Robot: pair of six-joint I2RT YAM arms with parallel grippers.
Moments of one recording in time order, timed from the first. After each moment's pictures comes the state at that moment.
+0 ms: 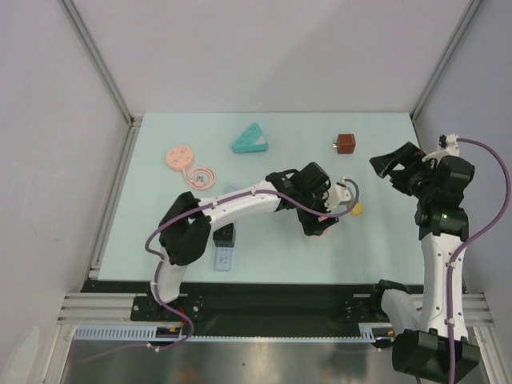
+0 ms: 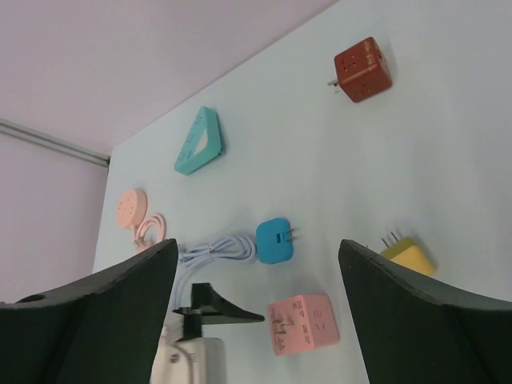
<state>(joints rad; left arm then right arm) -1.00 2.01 1.68 -0.60 0.30 0.28 -0.26 0.88 0.96 -0.41 -0.44 0.54</state>
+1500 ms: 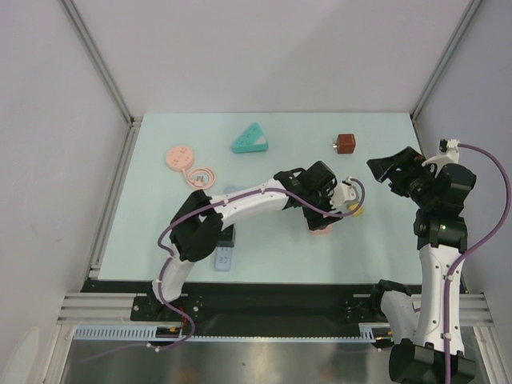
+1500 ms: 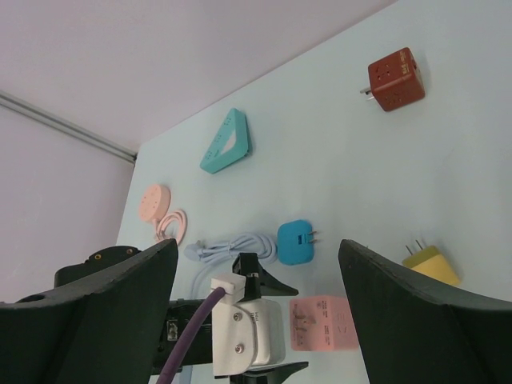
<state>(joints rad) -1.01 2.13 1.79 -0.59 0.23 0.35 -0.26 0.79 0.92 -0.36 -0.51 0.57</state>
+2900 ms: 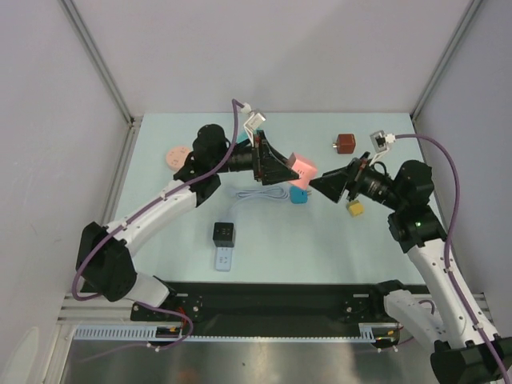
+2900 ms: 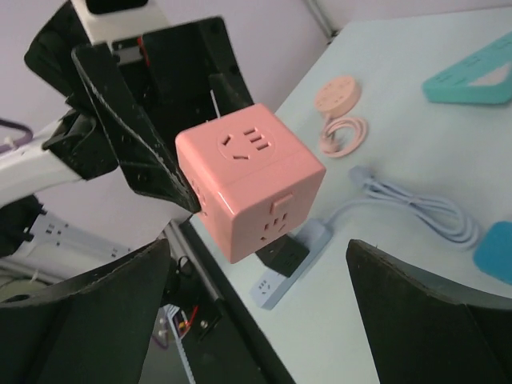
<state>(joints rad) -0.61 1.46 1.20 0.23 0.84 -0.53 0.18 0.83 0.88 -0.08 -0.74 0.63</state>
